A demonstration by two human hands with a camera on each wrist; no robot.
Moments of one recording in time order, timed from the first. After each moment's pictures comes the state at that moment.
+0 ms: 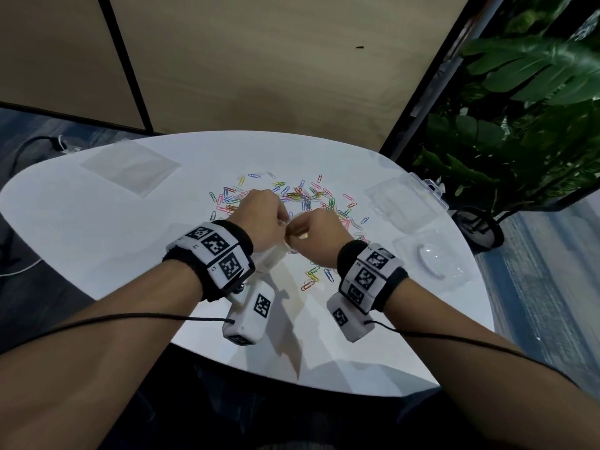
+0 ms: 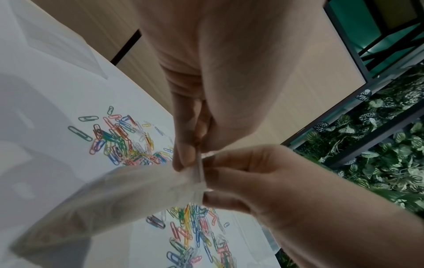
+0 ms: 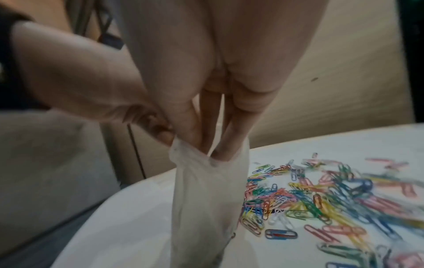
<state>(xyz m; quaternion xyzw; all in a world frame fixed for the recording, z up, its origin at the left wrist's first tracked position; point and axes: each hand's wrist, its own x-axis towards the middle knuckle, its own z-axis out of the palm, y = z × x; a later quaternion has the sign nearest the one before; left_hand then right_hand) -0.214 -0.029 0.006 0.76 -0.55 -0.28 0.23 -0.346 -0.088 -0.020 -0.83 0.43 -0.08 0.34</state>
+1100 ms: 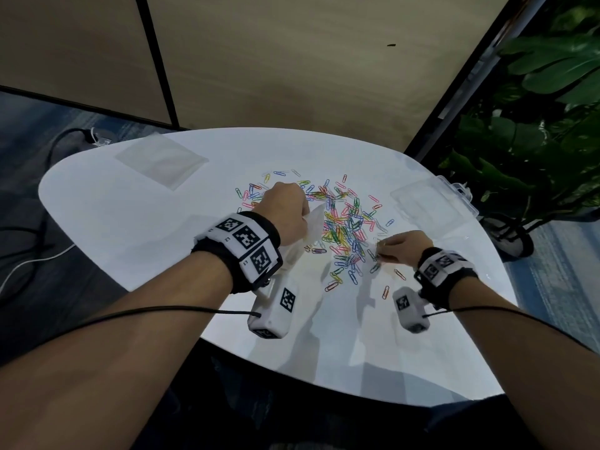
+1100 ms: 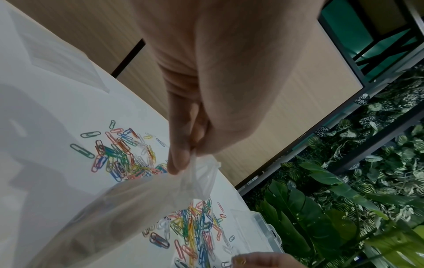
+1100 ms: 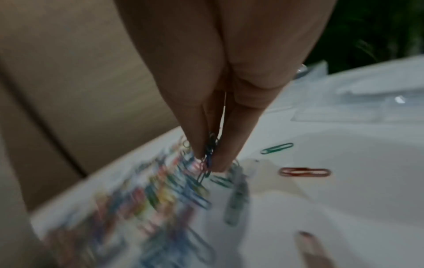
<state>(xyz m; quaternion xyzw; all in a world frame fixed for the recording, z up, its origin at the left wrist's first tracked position) -0.201 -0.029 0.005 0.77 -0.54 -0.26 0.21 -0.448 -0.176 -0.090 -0.61 0.66 -0.08 0.44</state>
